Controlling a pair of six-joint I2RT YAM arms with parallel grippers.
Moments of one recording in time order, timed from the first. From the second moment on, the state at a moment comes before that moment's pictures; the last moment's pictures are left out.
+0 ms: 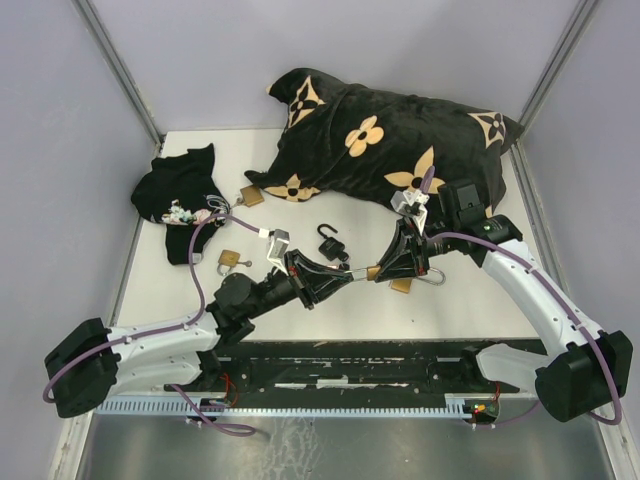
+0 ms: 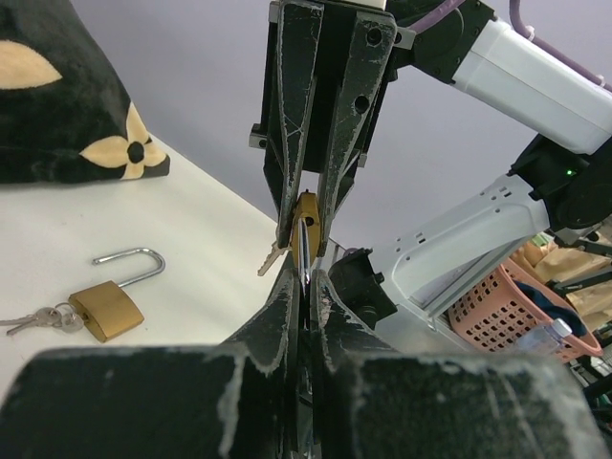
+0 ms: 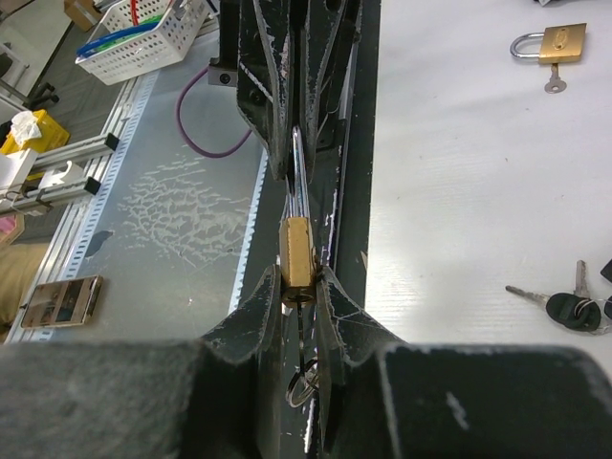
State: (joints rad) left arm -1.01 0.99 0.33 0.95 0.19 -0.67; right arm 0.36 1.17 1.02 -0.72 -1.36 -0.44
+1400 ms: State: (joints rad) left arm -0.99 1.12 0.43 0.96 0.26 -0.72; right arm 0.30 1.13 1.02 -0.87 -1.33 -0.51
